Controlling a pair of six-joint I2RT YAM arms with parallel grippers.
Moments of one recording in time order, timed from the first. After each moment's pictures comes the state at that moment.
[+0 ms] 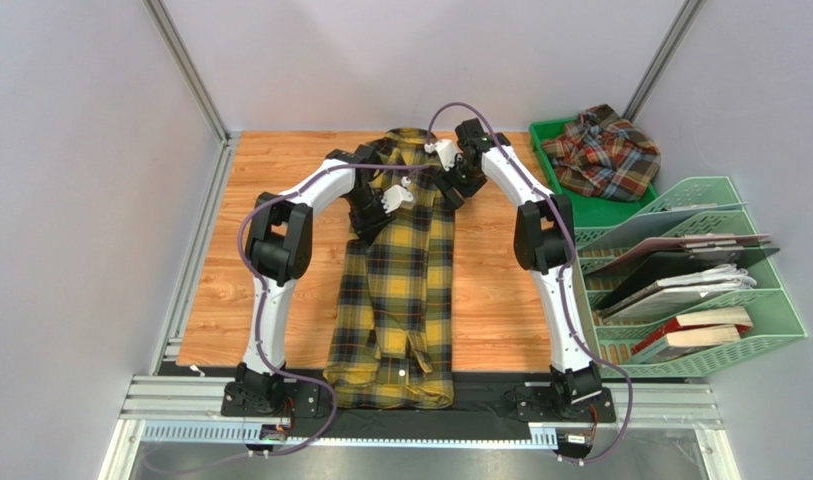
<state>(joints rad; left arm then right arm) -0.38 2.26 1.86 -1.07 0.35 0.85 0.31 2.54 2.33 -0.98 -0.21 -0.48</state>
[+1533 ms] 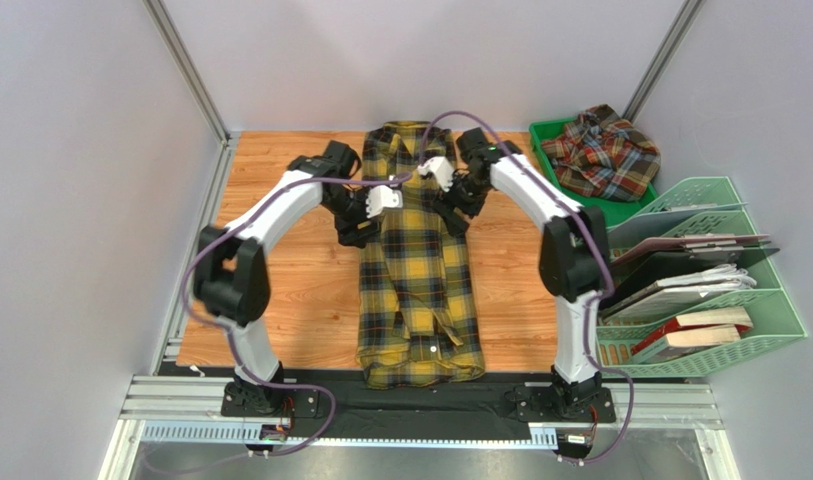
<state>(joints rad) -0.38 1.92 1.57 -0.98 0.43 1.05 0.40 2.18 1.89 -1.00 -0.32 -0.65</state>
